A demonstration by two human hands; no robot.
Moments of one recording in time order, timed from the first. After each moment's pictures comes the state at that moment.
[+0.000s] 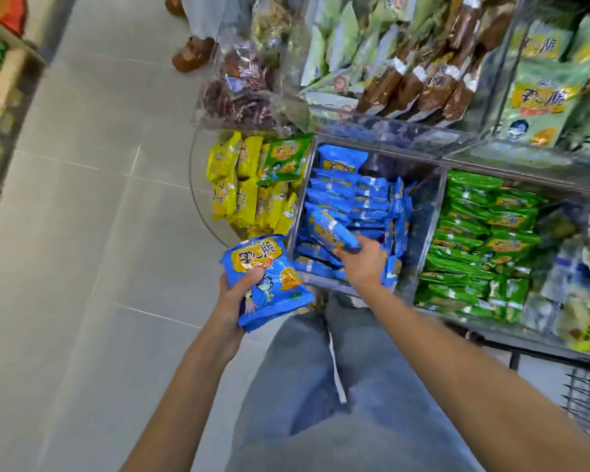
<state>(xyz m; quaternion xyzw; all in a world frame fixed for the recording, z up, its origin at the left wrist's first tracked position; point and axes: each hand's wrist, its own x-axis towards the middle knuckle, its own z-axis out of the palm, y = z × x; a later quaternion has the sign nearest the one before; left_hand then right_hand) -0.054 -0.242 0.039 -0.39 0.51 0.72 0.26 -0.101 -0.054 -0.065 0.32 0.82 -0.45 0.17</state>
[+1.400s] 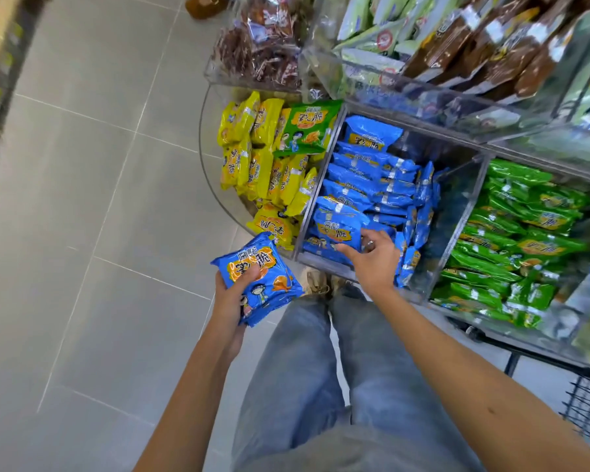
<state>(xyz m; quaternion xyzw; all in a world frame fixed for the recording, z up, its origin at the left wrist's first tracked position) -0.027 -0.258 -0.004 -0.47 0.50 0.71 0.19 -0.082 -0.060 -0.097 0.26 0.85 -0.45 0.12</state>
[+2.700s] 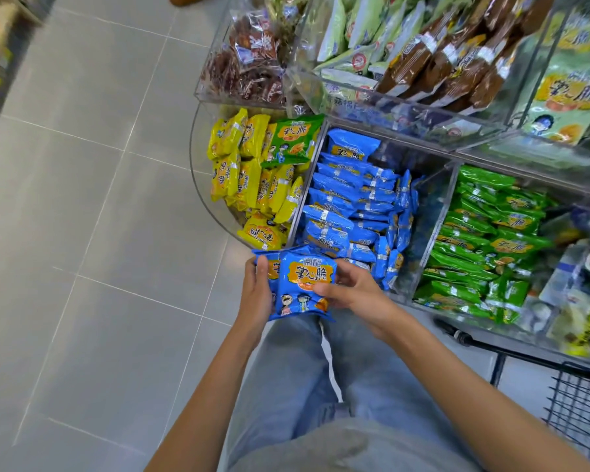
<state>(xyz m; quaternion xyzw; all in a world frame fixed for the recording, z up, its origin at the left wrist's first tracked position) -0.036 -0.219 -0.029 -0.36 0.65 0.63 0.20 -0.050 -0.056 -0.013 0.24 0.57 -0.68 0.39</state>
